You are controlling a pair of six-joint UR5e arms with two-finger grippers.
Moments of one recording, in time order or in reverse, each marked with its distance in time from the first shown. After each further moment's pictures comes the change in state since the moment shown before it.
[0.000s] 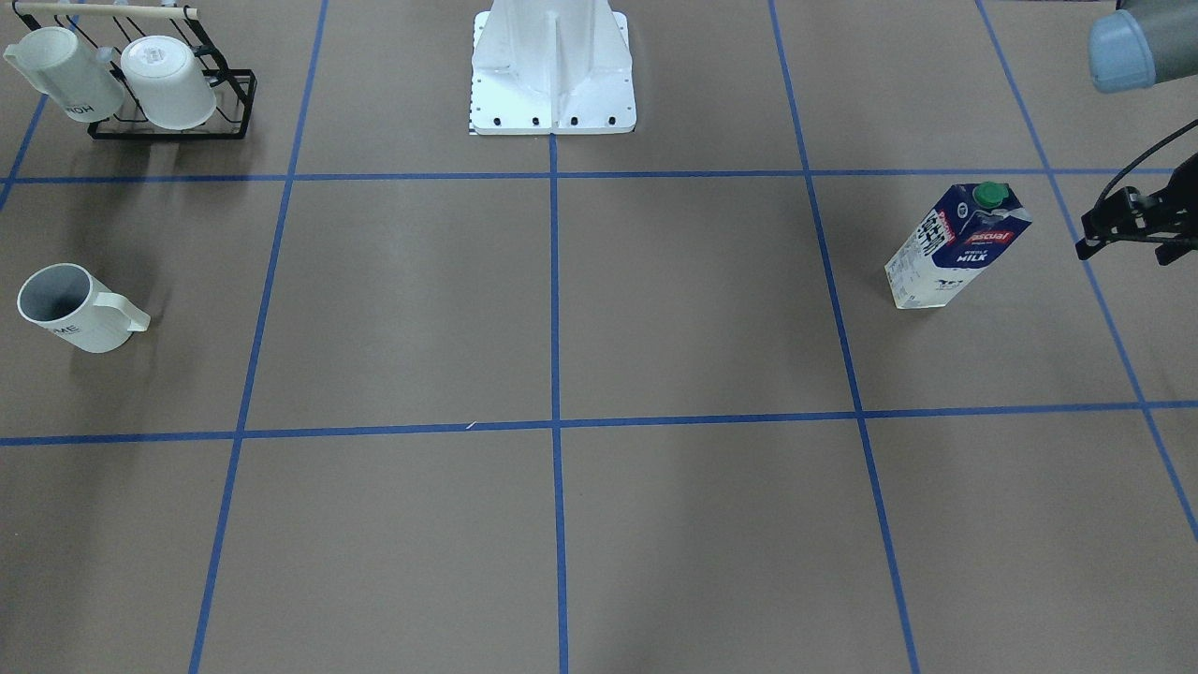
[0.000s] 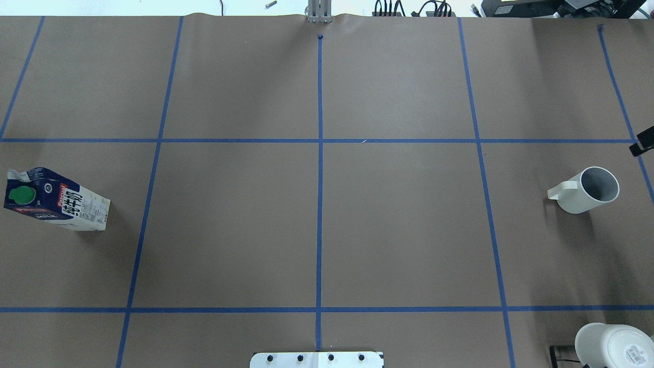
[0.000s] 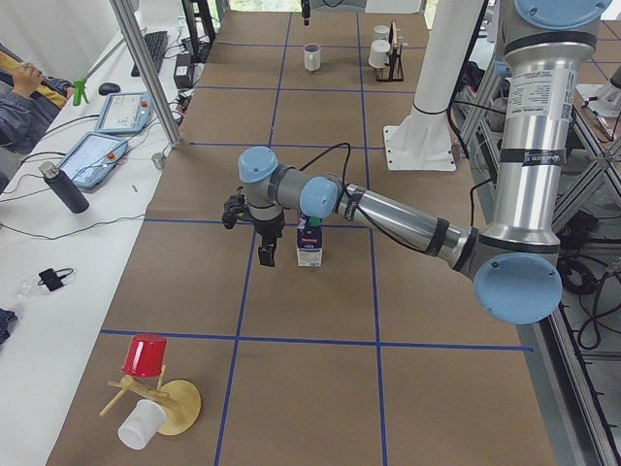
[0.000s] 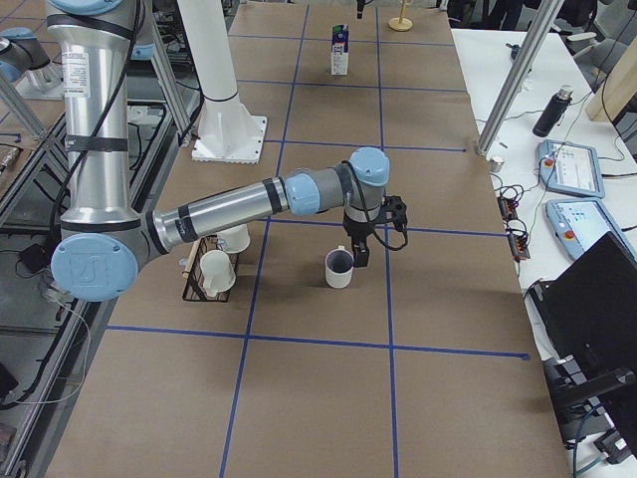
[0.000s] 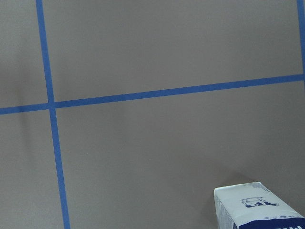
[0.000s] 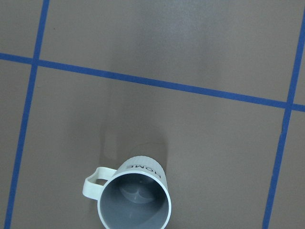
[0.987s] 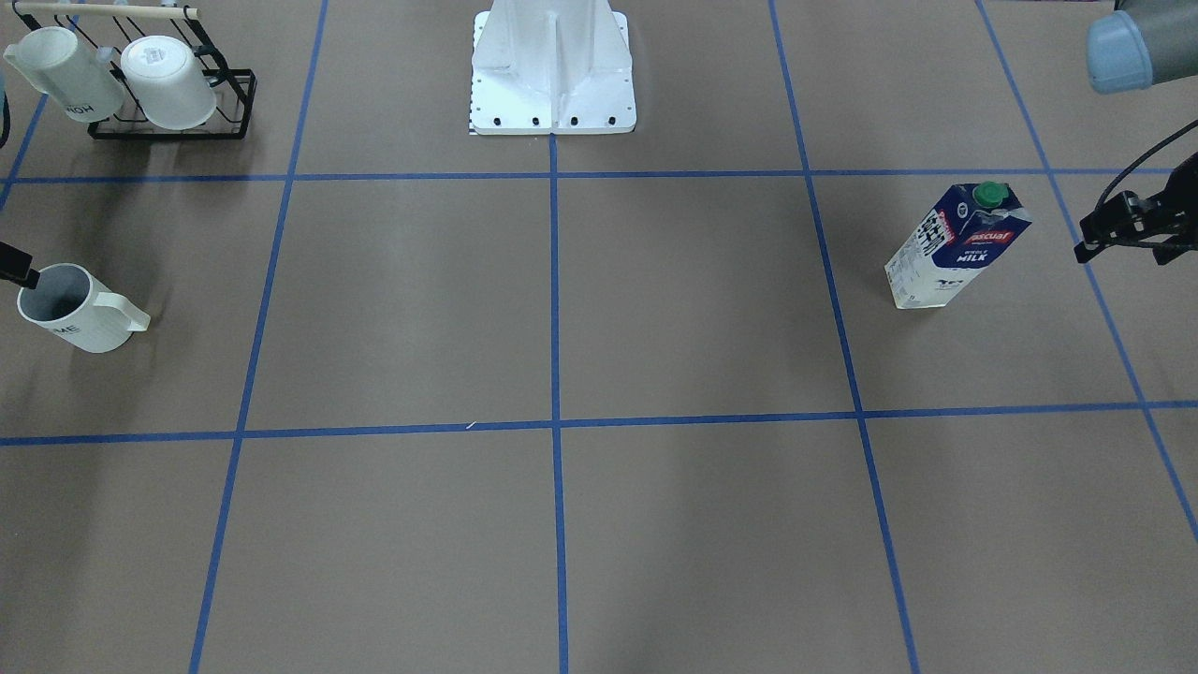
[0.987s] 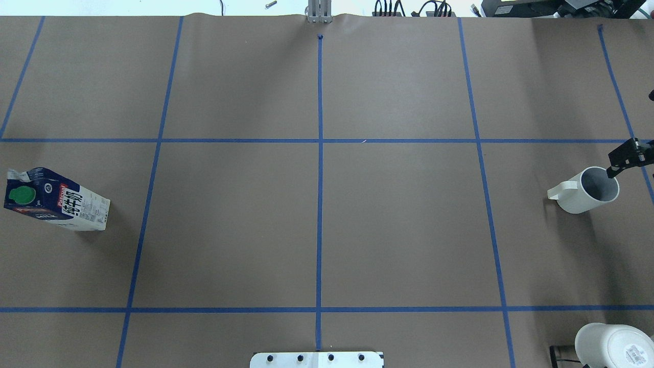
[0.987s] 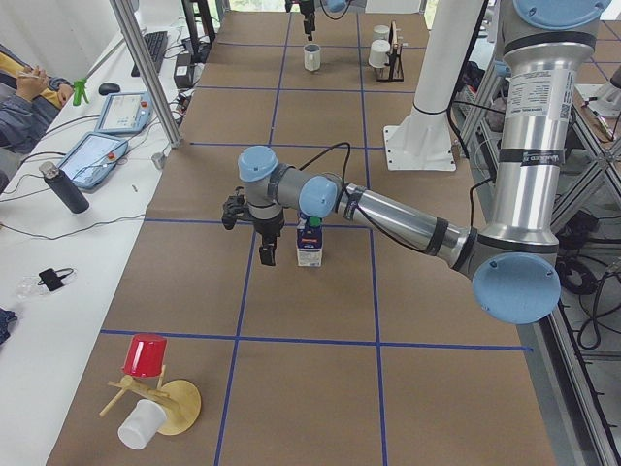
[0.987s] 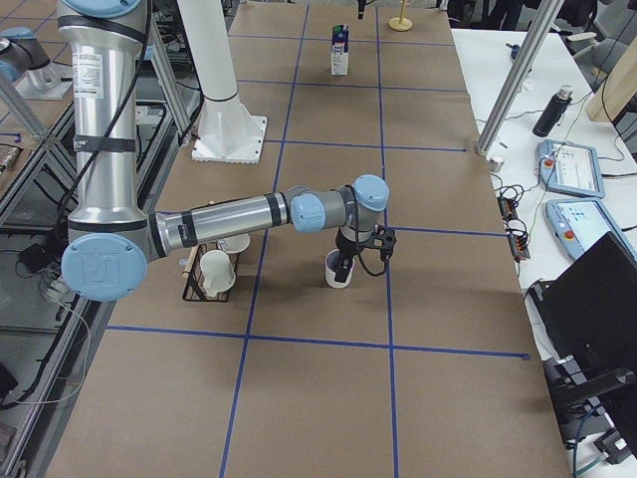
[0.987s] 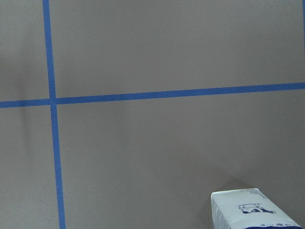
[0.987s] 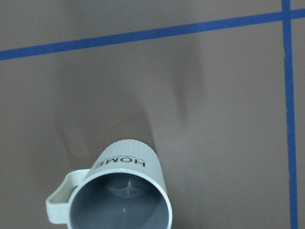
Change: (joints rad) left arm 0.003 -0.003 0.000 -0.003 0.005 -0.059; right arm -0.100 0.000 -0.100 0.017 -0.001 0.343
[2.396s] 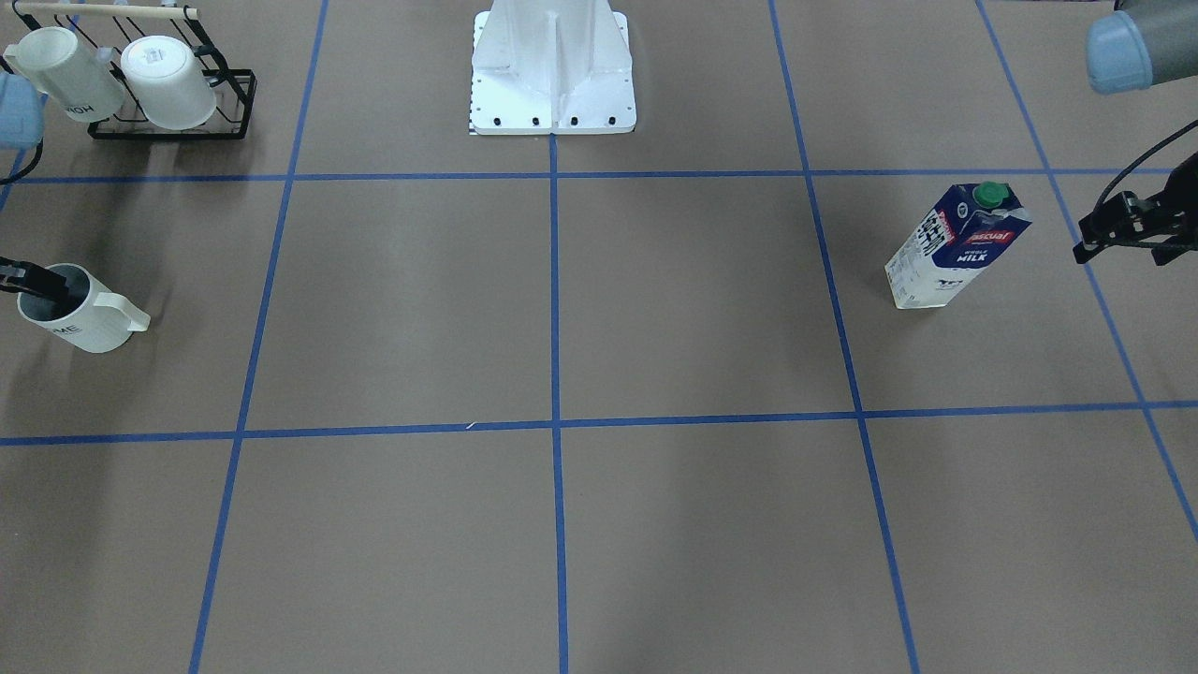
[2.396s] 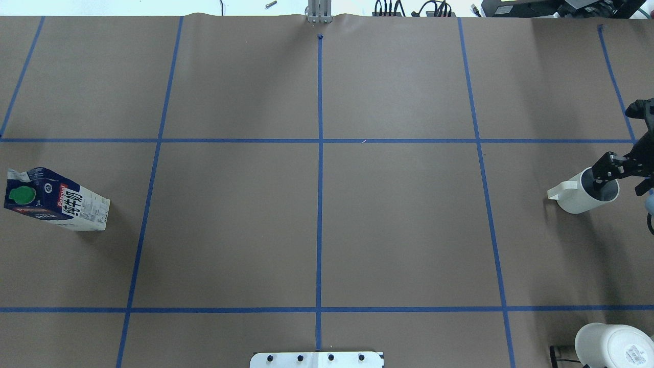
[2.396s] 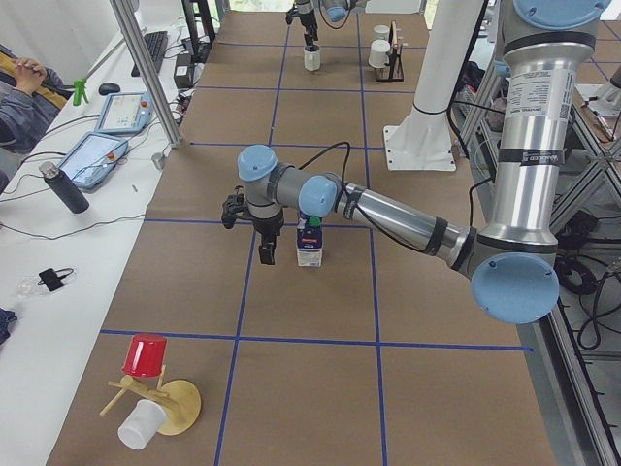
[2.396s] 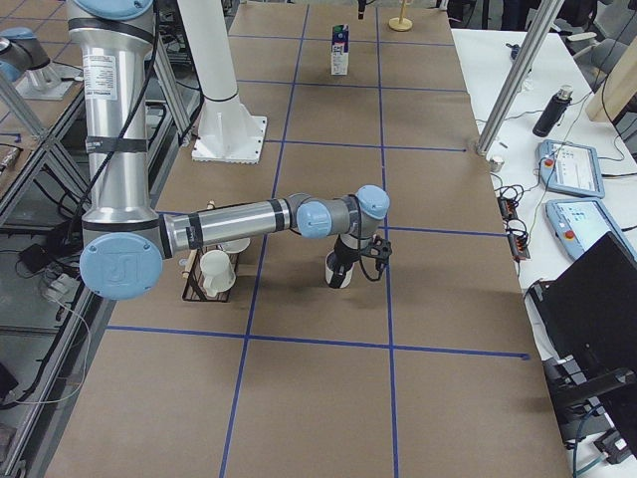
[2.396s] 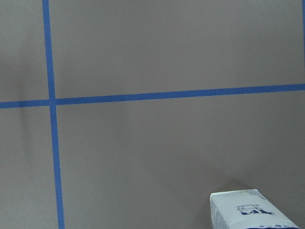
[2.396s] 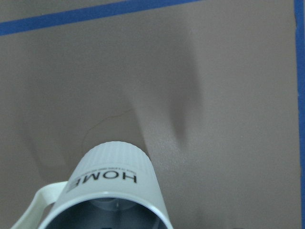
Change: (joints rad) left arm 0.000 -0.004 -0.001 0.000 -0.004 0.000; right arm -0.075 0.024 -0.077 0.019 -0.037 0.073
